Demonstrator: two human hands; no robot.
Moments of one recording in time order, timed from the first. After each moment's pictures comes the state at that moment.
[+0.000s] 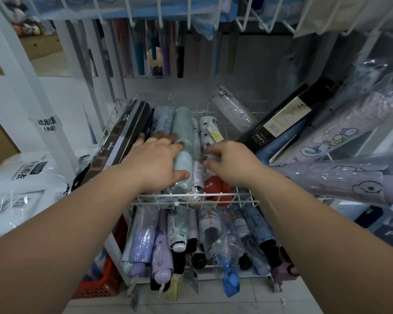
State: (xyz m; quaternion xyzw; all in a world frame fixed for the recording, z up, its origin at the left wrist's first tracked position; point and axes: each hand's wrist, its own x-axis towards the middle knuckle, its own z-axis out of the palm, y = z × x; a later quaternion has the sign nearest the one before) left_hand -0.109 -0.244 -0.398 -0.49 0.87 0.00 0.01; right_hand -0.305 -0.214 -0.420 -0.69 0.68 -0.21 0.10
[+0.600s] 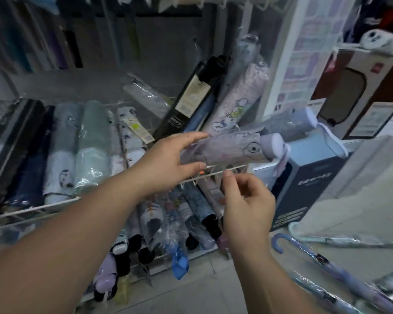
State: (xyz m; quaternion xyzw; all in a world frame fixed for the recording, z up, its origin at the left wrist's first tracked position) left_hand -0.253 -0.192 -0.427 -0.24 0.91 0.27 -0.21; right_hand -0.345 -0.040 -0.471 -0.23 0.67 -0.70 0.10
